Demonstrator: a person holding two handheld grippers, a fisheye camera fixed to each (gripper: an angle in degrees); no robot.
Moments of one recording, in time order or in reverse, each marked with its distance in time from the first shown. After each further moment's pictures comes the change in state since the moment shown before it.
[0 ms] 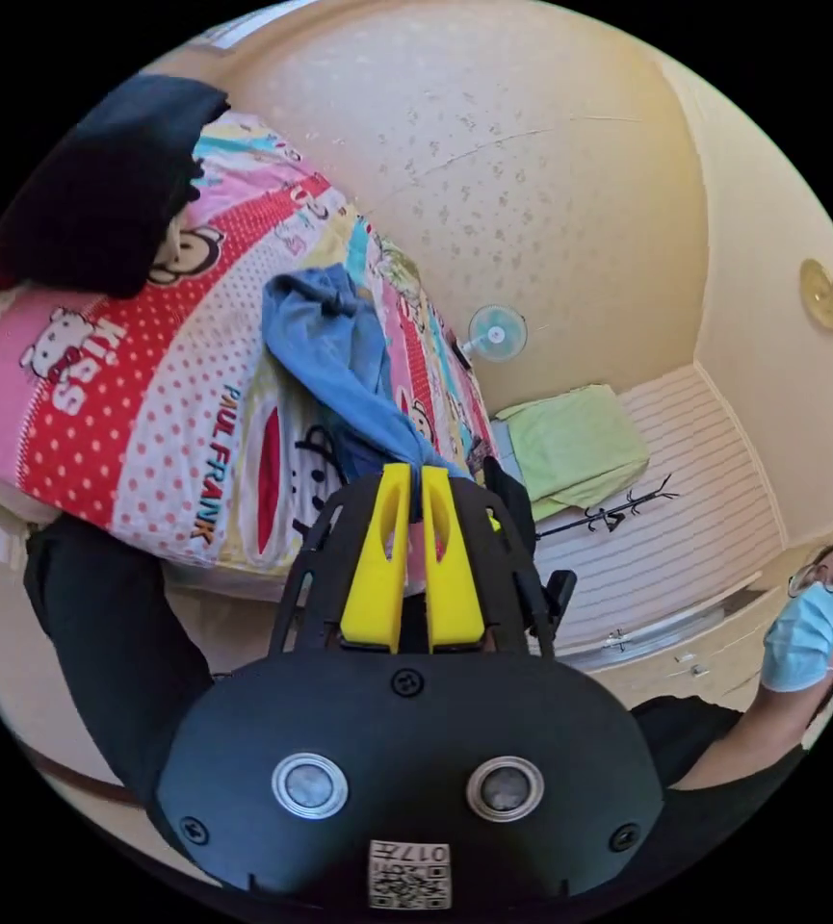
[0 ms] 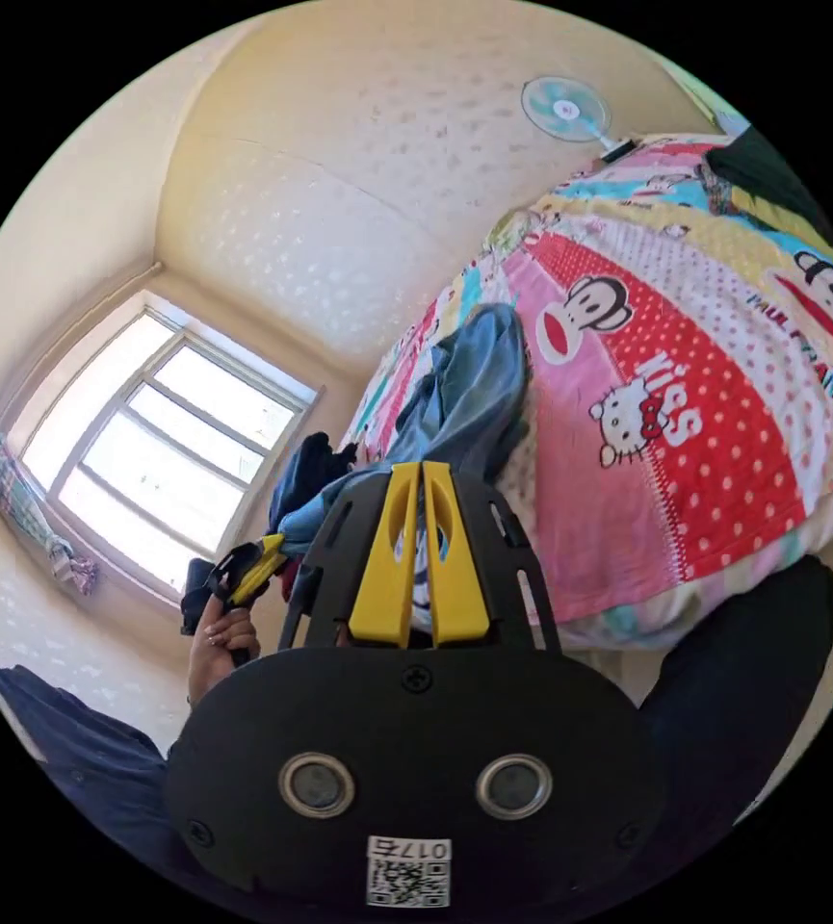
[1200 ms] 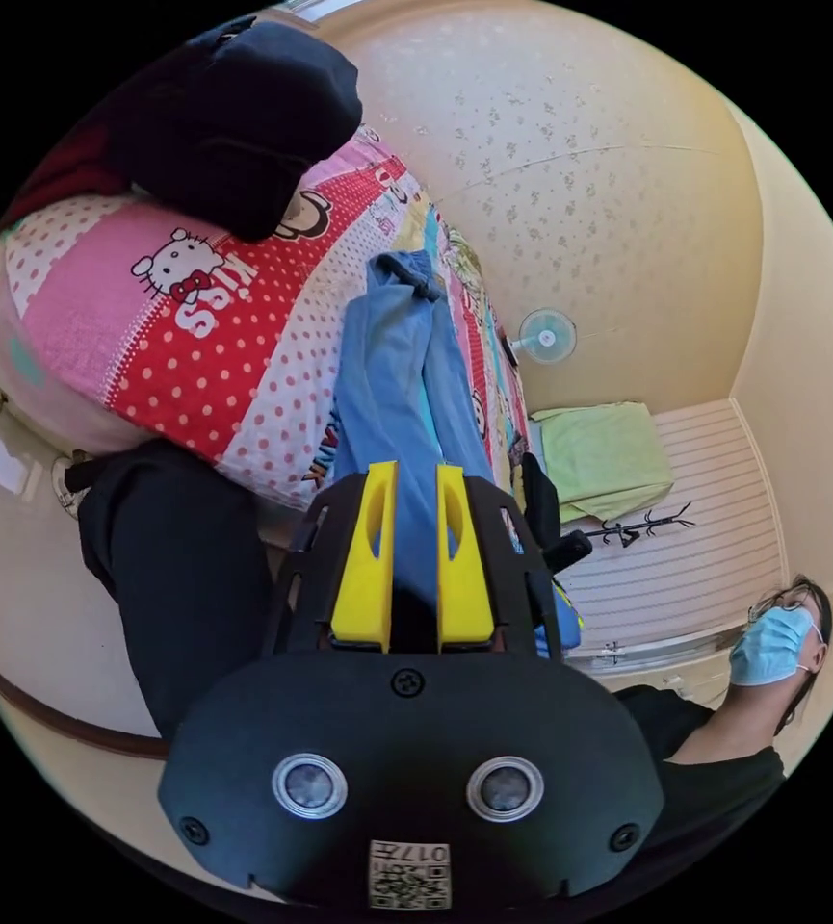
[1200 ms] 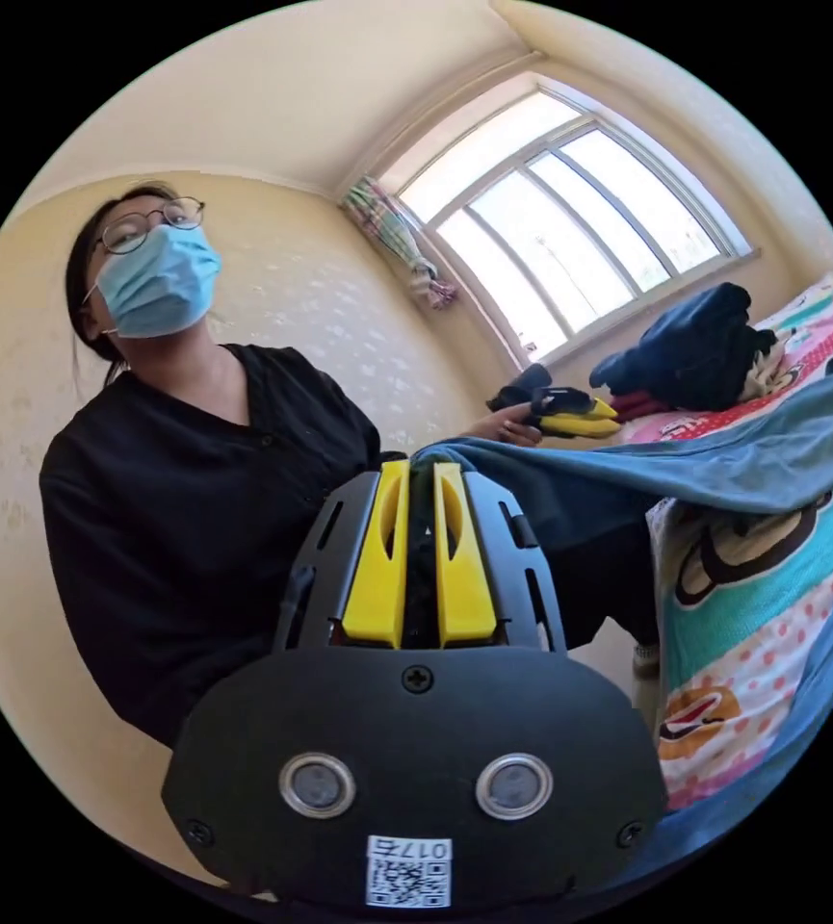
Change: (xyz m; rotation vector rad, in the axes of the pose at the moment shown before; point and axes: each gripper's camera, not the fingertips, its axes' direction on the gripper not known) left arm -0.116 -0.021 -0.031 -0.094 -0.073 -0.151; right arm 0.012 0.047 -0.141 -0.700 -1.159 -0.702
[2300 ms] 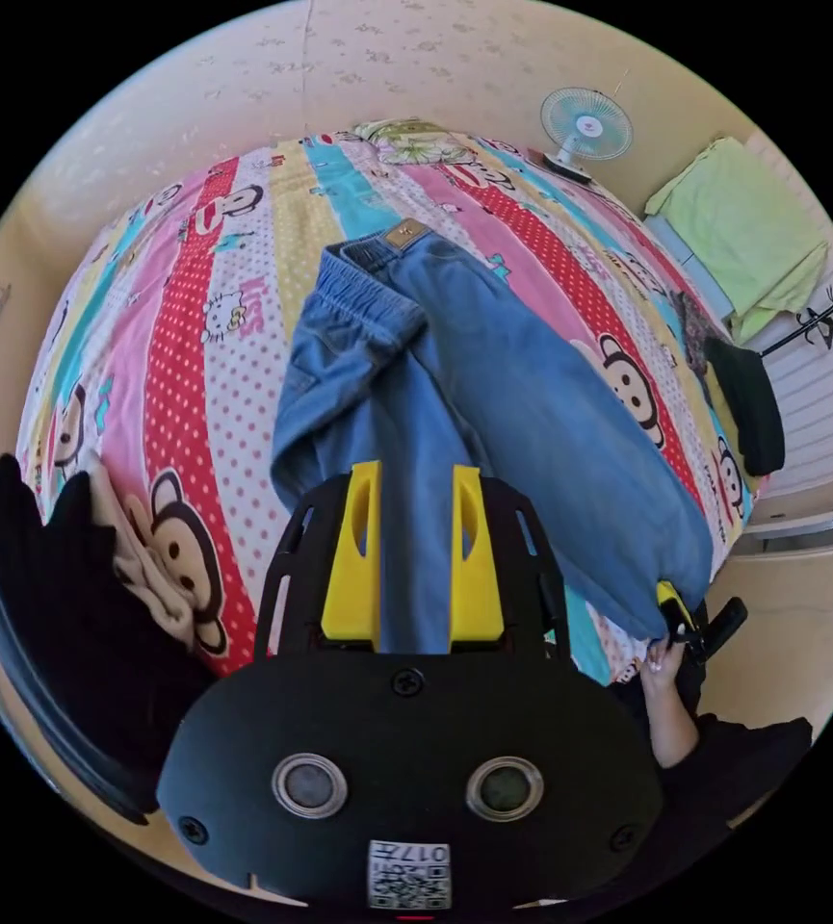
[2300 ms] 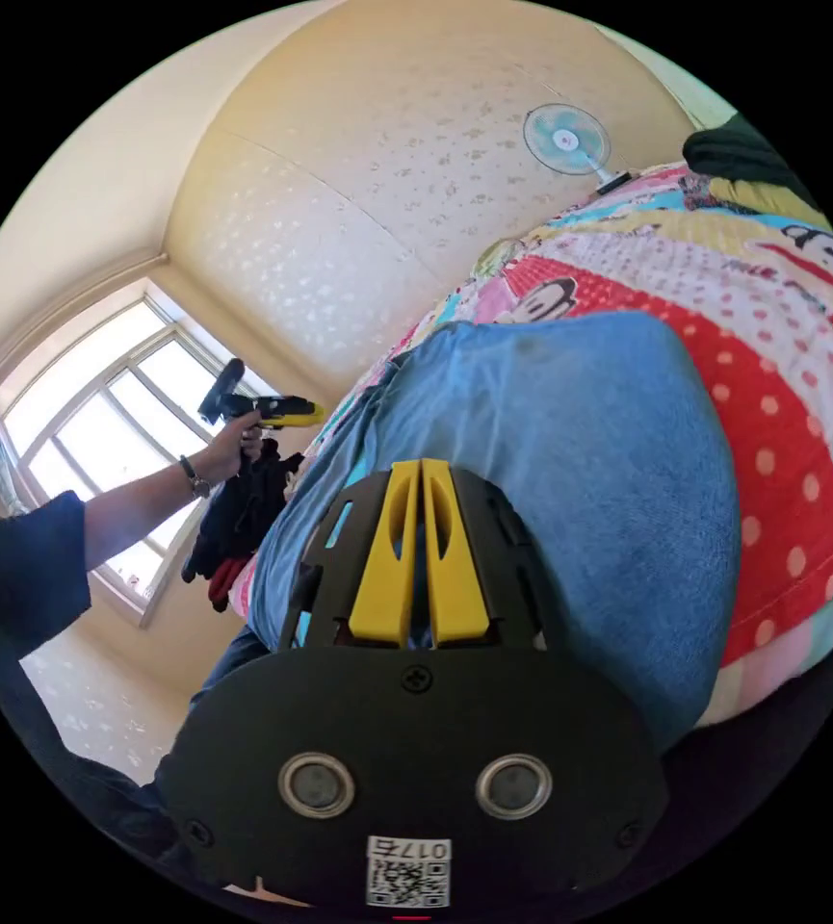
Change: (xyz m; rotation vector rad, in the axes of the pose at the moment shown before) left arm 0.114 -0.254 0.357 -0.374 -0.693 0.581; right arm 0.087 0.044 -0.172 0.706 1.278 0.587
